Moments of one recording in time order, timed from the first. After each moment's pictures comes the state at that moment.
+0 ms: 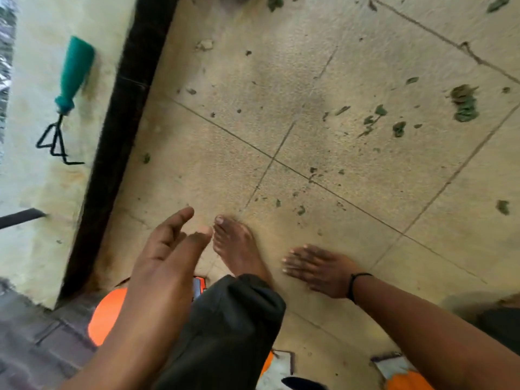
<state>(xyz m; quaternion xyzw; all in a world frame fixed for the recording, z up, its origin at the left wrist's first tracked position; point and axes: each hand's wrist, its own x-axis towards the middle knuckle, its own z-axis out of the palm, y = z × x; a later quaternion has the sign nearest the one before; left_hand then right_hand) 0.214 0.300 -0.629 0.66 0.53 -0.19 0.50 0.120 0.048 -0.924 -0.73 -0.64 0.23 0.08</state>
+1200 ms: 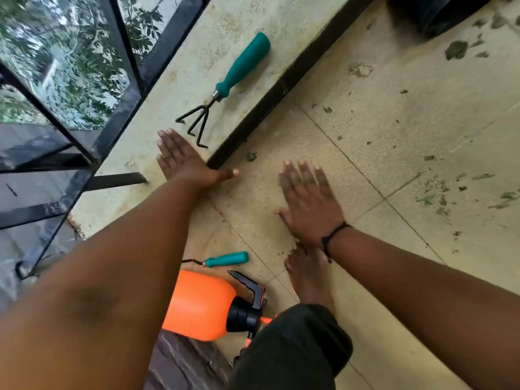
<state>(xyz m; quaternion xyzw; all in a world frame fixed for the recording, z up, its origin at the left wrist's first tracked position) 0.222 0.569 -0.795 0.81 0.47 -0.33 0.10 0.248 0.332 -0.860 -0.85 -0.44 0.27 0.07</state>
